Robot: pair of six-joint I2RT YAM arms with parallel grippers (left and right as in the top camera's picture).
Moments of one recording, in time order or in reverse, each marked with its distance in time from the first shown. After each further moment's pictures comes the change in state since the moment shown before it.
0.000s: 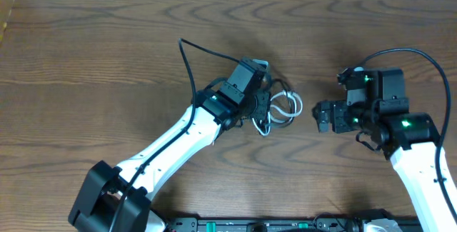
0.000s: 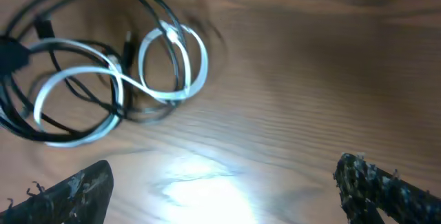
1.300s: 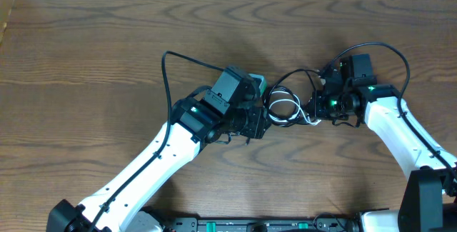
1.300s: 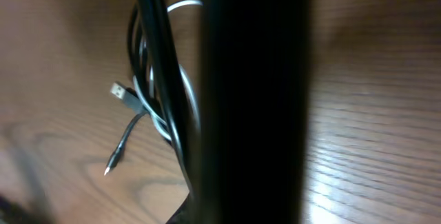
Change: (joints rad) left arm 0.000 -0.190 -0.003 -0.253 0.147 0.023; right arm 0.000 0.392 0.000 0.198 -0.230 0.179
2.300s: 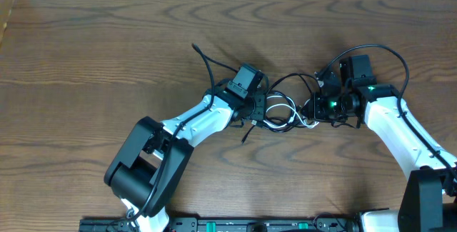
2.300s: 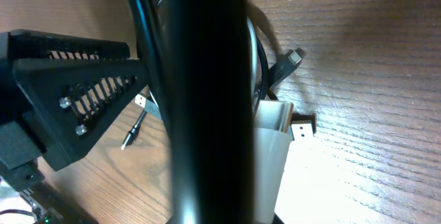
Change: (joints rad) left arm 0.051 0.465 -0.037 0.420 -0.122 -0.093; right arm 0.000 0.000 0.000 -0.029 -0.061 0.003
